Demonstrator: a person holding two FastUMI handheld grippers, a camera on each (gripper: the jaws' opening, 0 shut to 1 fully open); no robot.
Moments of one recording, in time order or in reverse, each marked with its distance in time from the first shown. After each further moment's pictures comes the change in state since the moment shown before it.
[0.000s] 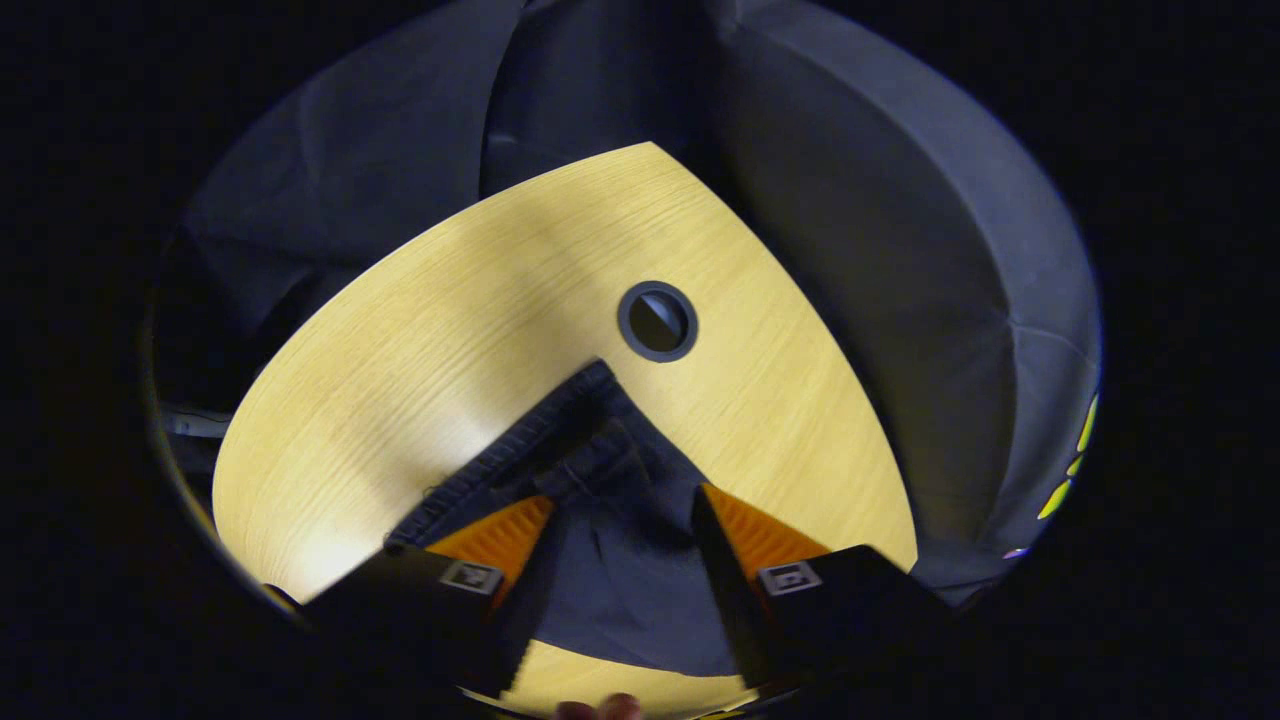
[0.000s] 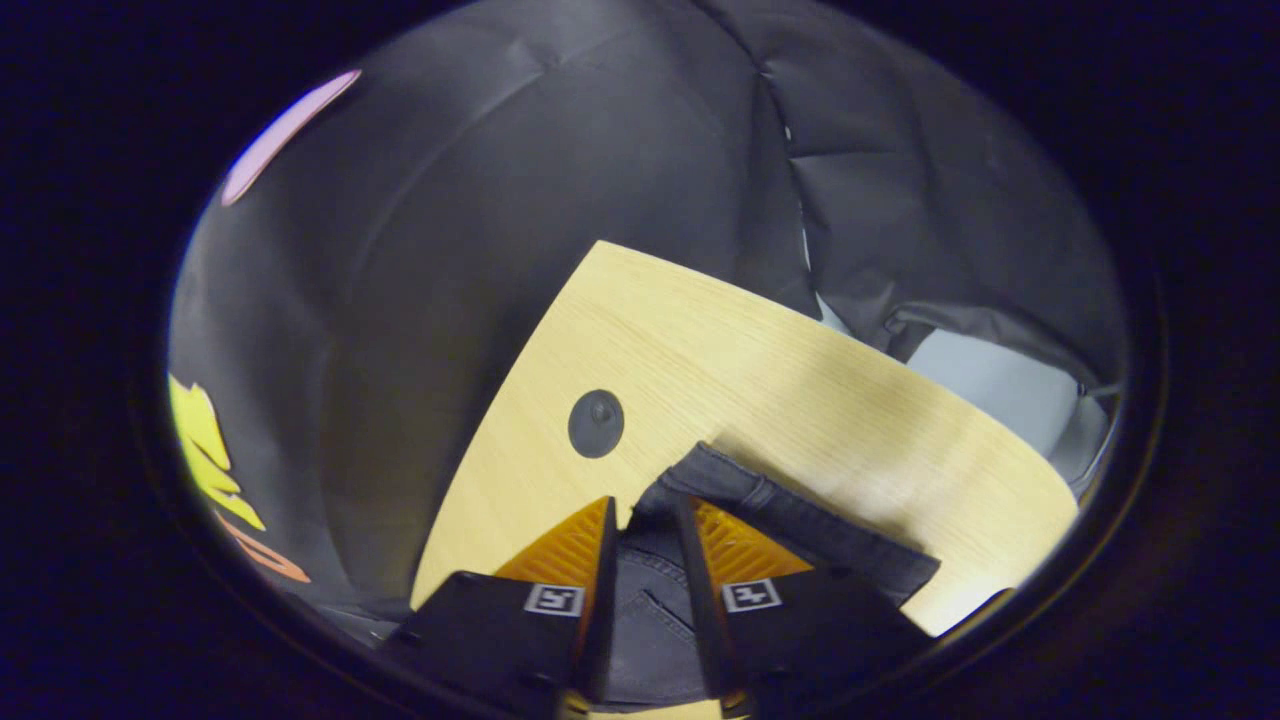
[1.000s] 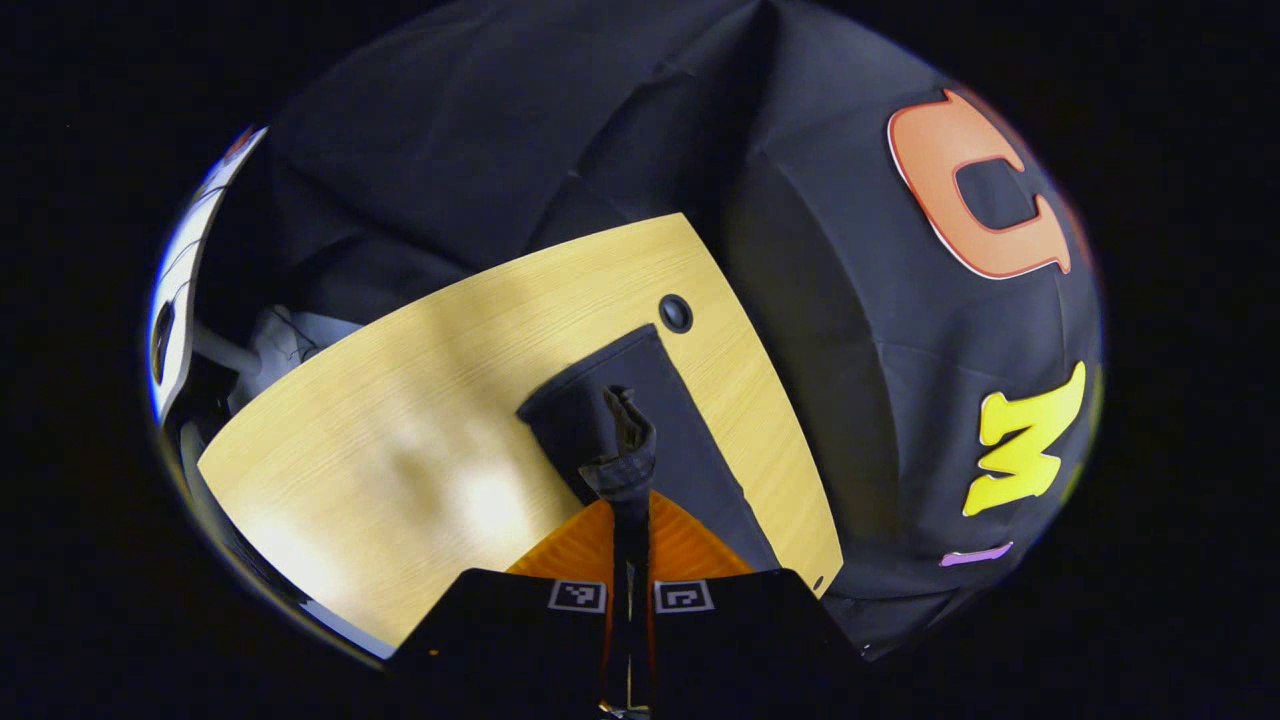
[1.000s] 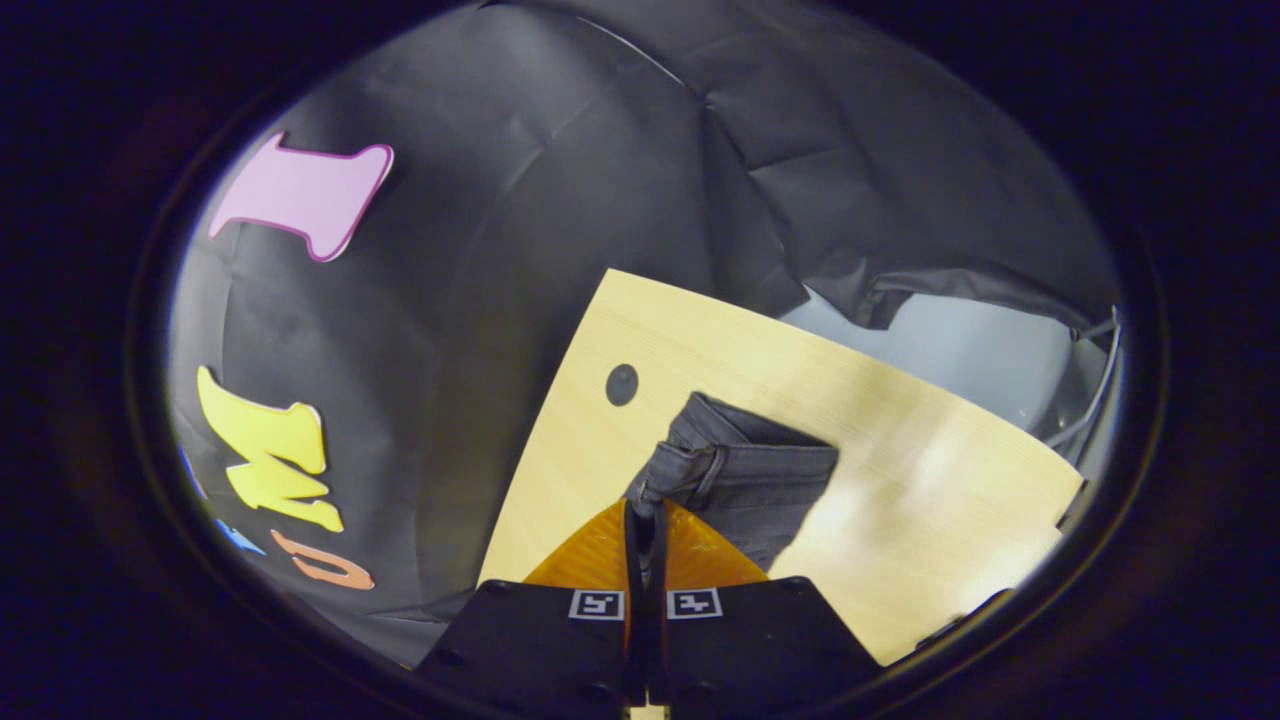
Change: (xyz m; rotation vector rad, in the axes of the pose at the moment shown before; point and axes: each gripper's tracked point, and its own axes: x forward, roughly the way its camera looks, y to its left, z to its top) left arm -0.156 0.041 -0.048 -0.142 -0.104 -0.132; right arm -0.134 -0.004 -0.019 0.162 -0.009 0.097
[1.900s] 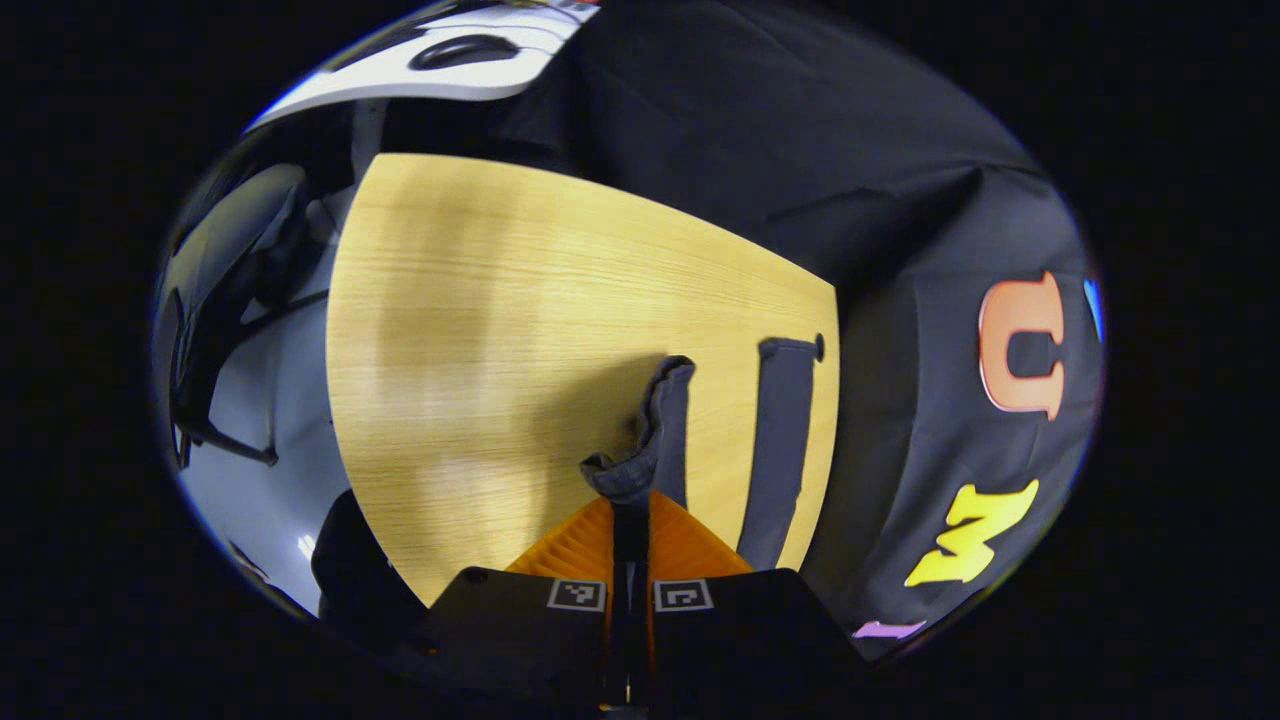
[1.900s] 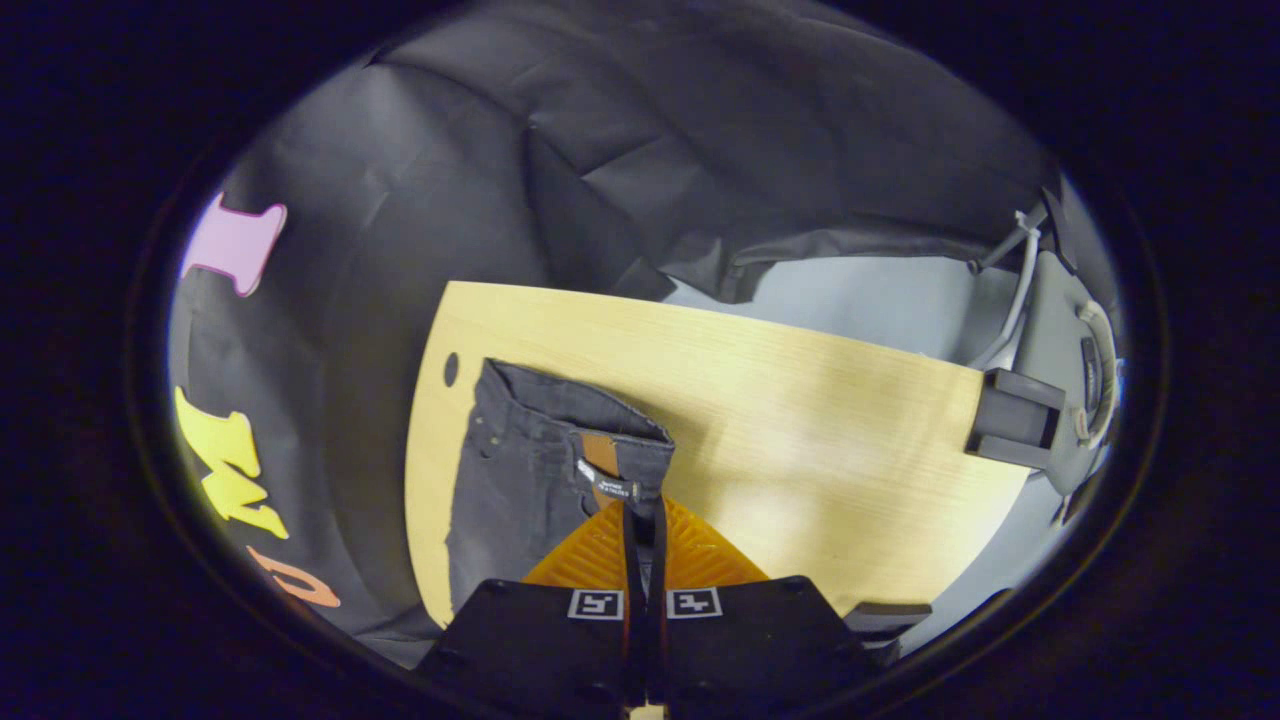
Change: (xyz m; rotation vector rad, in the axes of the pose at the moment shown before) left arm -0.100 0.162 -0.168 -0.463 -0.149 -0.026; right arm -0.090 -0.167 -0.084 0.173 -0.062 -0.176
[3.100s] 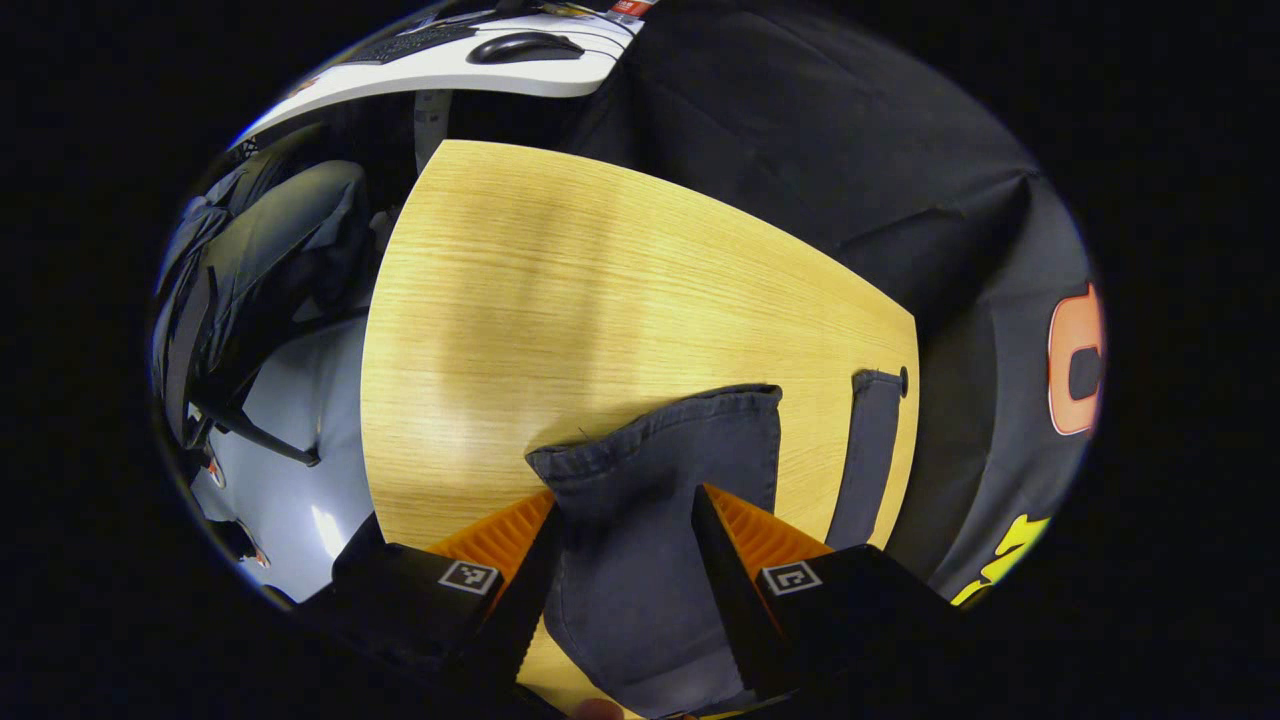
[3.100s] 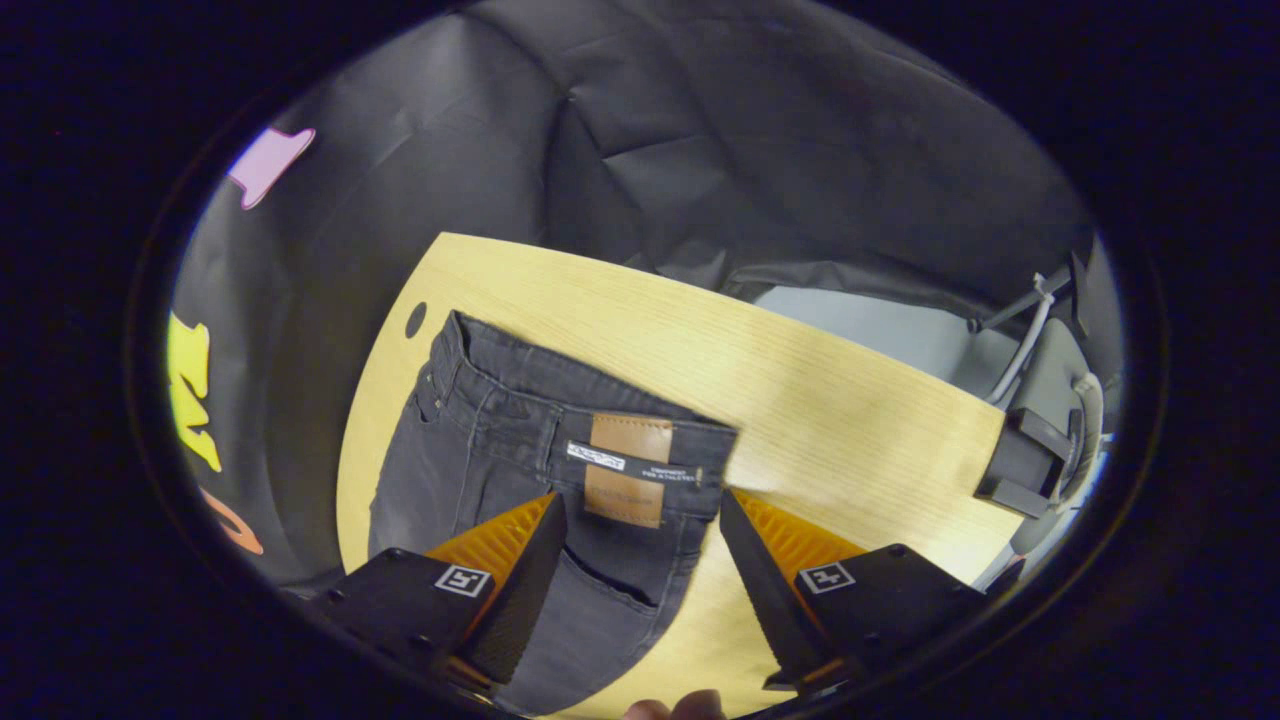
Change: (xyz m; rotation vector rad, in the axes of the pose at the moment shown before) left arm 0.049 0.074 0.006 -0.118 -0.117 0.233; right arm 0.056 -0.042 -0.006 -0.195 -0.039 -0.177
